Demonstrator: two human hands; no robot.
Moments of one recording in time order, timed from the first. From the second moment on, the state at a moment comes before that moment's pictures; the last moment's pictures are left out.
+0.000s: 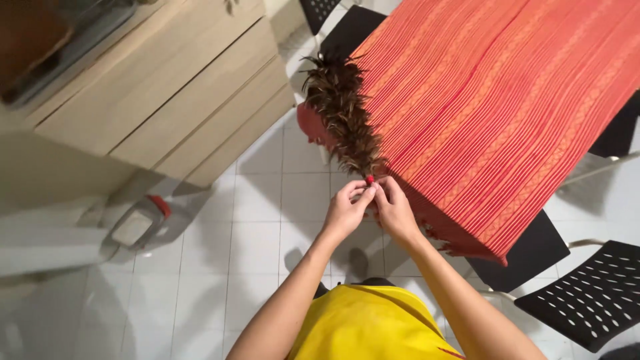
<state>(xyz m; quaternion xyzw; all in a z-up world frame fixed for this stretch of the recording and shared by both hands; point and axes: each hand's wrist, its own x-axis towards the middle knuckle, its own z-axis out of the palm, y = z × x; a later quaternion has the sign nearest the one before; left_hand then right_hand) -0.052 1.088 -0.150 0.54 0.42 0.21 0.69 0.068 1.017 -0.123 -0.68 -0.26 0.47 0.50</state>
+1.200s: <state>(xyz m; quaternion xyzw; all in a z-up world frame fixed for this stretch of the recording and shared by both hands) -0.075 1.319 -0.228 0.64 0.31 0.03 0.70 0.095 1.194 -0.248 -0.84 -0.14 0.29 0.45</state>
